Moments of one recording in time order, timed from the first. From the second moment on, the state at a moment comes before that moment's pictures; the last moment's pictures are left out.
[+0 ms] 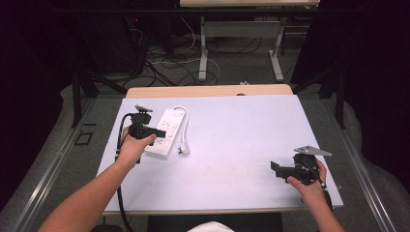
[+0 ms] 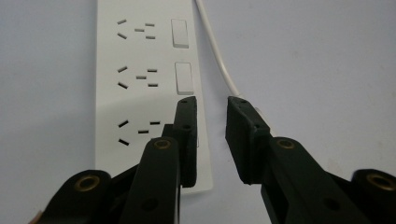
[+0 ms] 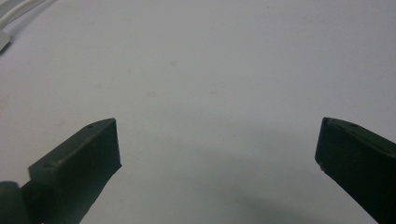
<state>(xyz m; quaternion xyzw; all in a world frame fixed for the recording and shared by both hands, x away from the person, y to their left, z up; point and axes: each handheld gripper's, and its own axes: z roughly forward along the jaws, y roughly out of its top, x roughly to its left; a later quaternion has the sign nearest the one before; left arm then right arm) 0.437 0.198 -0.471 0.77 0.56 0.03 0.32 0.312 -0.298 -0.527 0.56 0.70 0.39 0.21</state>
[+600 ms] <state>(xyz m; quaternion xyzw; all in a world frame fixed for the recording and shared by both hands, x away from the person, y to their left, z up) 0.435 0.201 -0.468 0.75 0.56 0.06 0.34 0.312 -0.298 -0.527 0.56 0.70 0.39 0.21</state>
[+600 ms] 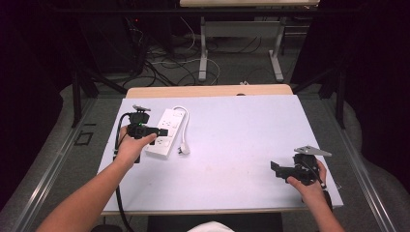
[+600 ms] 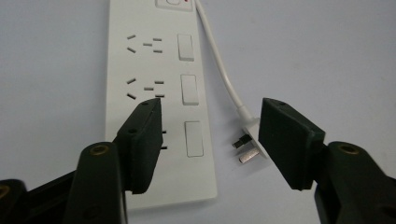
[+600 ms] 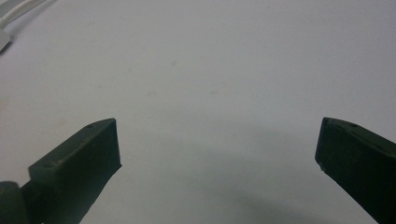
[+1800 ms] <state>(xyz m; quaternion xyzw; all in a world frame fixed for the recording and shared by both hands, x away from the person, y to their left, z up) 0.395 0.222 -0.460 0.76 0.50 0.13 0.39 0.311 -0.297 -0.527 0.56 0.70 0.39 0.22</state>
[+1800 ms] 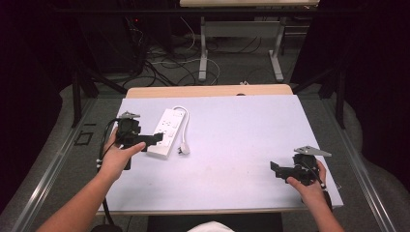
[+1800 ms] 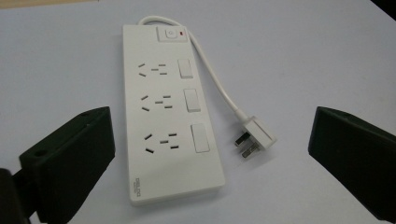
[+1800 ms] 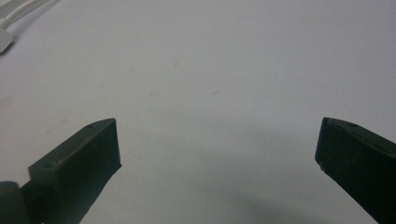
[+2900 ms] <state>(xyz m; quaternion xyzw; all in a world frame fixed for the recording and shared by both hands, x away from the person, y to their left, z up) 0.336 0.250 -0.509 0.73 0.51 0.16 0.43 0.311 -0.295 -0.527 0.56 0.70 0.39 0.22</state>
